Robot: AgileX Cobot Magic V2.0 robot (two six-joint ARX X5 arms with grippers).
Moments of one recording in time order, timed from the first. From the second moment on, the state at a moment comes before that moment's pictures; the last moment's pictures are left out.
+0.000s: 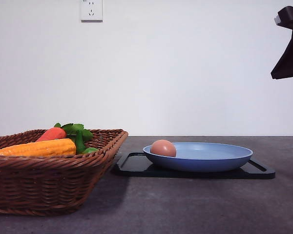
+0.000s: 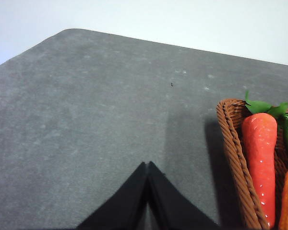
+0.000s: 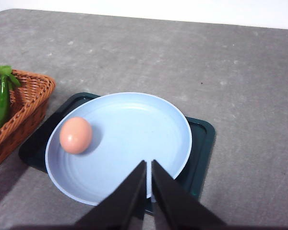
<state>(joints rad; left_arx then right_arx) -0.08 0.01 0.06 -0.24 -0.18 -0.18 0.43 0.68 0.39 -0.03 0.03 0.13</state>
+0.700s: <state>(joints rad) -0.08 0.01 0.05 -0.24 -0.18 -0.19 0.43 0.68 0.39 -0.02 0.06 0.12</state>
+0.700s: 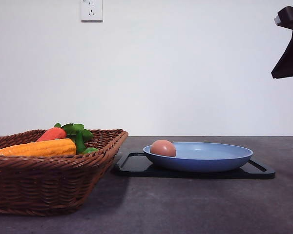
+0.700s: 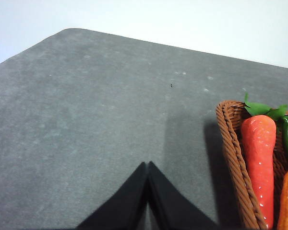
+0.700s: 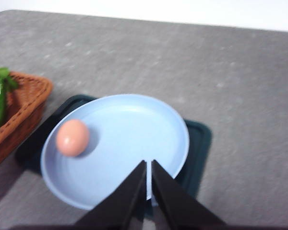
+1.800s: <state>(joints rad) -0.08 0.01 0.05 -0.24 -0.18 -0.19 0.06 0.06 0.02 -0.10 -0.06 0.11</state>
